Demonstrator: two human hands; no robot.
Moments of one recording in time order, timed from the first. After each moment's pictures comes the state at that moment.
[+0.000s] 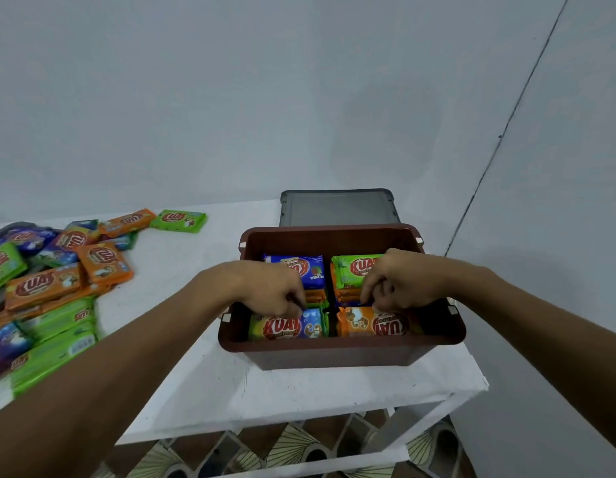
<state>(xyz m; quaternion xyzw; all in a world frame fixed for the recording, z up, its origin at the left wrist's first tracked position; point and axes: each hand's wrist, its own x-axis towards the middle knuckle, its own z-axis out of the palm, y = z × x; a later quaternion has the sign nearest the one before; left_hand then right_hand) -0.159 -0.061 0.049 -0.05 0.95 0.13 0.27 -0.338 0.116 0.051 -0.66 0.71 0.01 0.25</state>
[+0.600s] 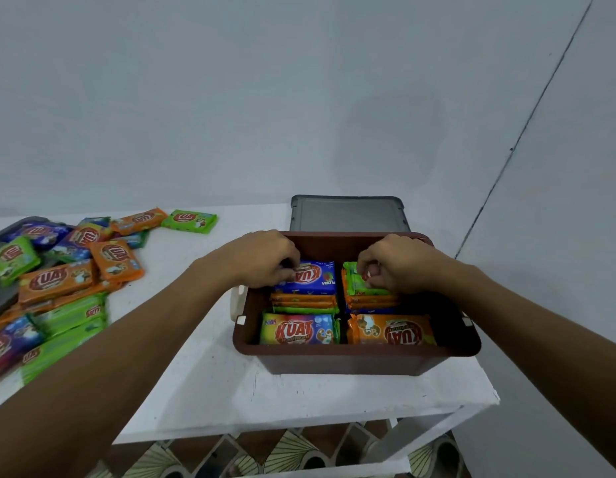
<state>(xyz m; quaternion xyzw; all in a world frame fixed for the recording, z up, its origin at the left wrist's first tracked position) -0.156 -0.112 0.043 -0.07 1.00 0.01 0.05 -0.342 0.078 0.047 -0.63 0.77 0.02 0.11</state>
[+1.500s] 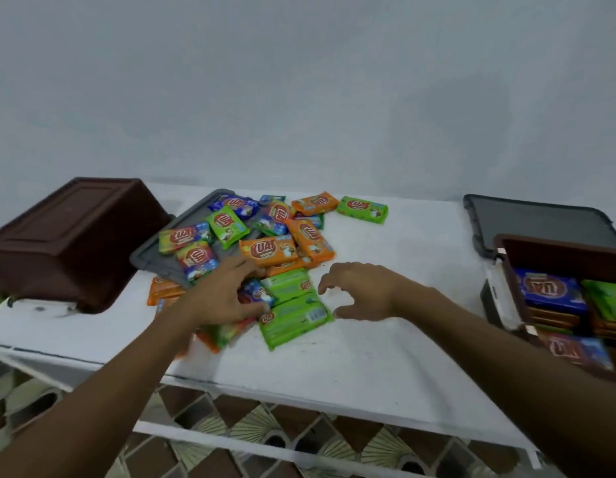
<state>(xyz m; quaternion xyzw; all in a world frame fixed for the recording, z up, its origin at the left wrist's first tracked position) 0.223 -0.310 -0.035 -0.31 0.94 0.13 -0.04 -0.043 -0.163 -0.007 -0.77 0.62 -0.02 0.15</state>
